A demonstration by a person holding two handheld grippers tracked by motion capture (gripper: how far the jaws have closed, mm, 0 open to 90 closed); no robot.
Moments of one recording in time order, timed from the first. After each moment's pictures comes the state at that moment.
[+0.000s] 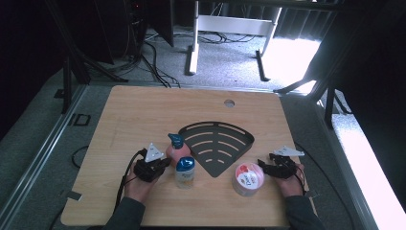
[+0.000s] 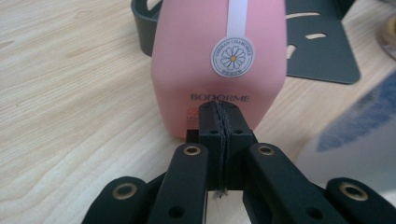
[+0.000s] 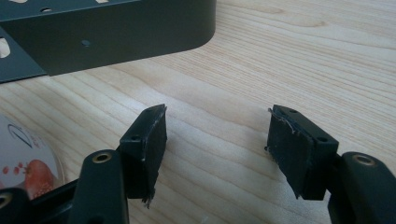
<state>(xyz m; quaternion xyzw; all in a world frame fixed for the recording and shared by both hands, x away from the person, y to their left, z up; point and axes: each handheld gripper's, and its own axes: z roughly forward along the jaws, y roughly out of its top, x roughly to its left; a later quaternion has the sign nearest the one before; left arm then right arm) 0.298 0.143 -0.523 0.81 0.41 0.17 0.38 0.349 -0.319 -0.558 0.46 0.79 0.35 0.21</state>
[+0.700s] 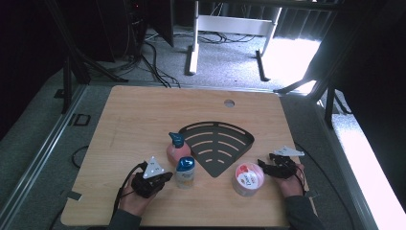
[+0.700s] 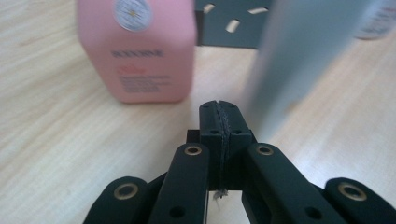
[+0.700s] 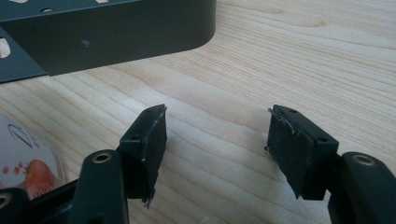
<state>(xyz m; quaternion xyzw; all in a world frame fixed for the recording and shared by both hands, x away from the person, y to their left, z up) 0.250 0.140 -0.518 0.84 0.36 0.15 0.38 0.349 -0.319 -0.558 0.46 0.79 0.35 0.21</state>
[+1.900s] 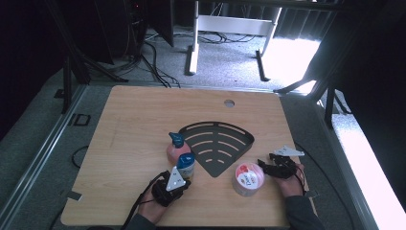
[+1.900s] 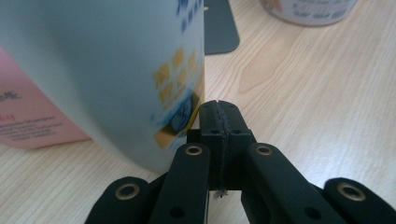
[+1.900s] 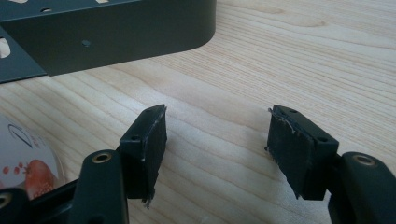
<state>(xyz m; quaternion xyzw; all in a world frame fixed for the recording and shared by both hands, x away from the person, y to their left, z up) 0.243 0.087 -0.537 0.86 0.29 0.16 0.38 0.349 -0.320 -0.558 0.46 0.79 0.35 0.21</state>
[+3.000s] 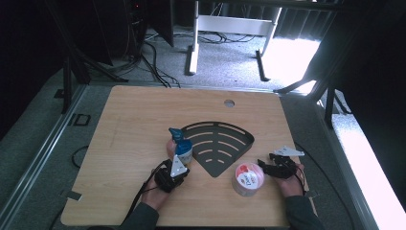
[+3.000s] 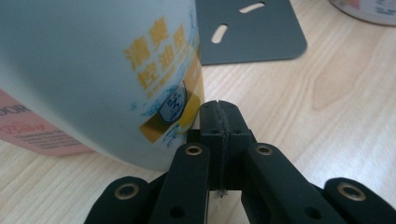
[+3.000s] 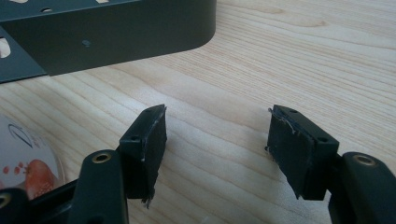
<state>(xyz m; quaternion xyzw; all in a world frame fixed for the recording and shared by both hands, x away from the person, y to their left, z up) 0.282 0.084 -0.544 0.86 0.32 0.19 0.36 0.349 -0.319 -0.558 0.46 0.79 0.35 0.21</state>
